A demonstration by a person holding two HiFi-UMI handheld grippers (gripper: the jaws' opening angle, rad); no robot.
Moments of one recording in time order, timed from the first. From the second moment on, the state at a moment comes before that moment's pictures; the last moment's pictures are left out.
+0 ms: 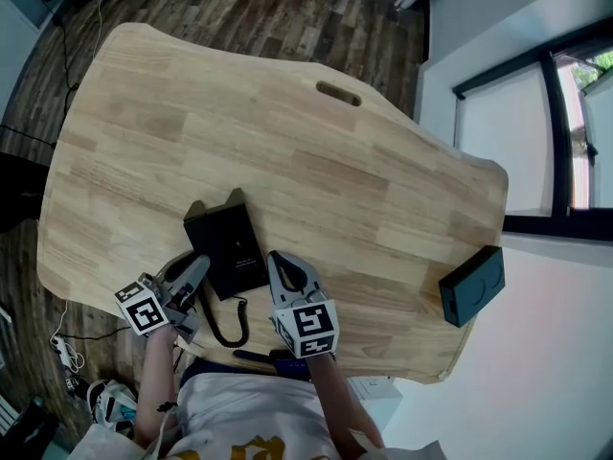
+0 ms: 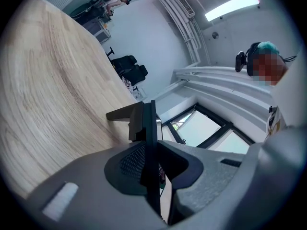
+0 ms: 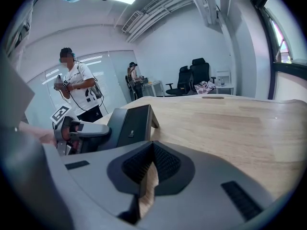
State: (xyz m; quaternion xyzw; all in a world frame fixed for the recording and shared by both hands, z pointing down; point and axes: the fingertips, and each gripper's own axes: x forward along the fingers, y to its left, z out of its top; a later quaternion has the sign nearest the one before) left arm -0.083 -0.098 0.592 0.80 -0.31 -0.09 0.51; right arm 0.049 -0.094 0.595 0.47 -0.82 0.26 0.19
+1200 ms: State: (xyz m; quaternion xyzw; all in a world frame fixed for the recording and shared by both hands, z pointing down) left arm -0.089 -0.099 0.608 0.78 -0.34 -0.07 0.52; right arm 0.045 -0.096 0.587 0.47 -0.82 0.26 0.19
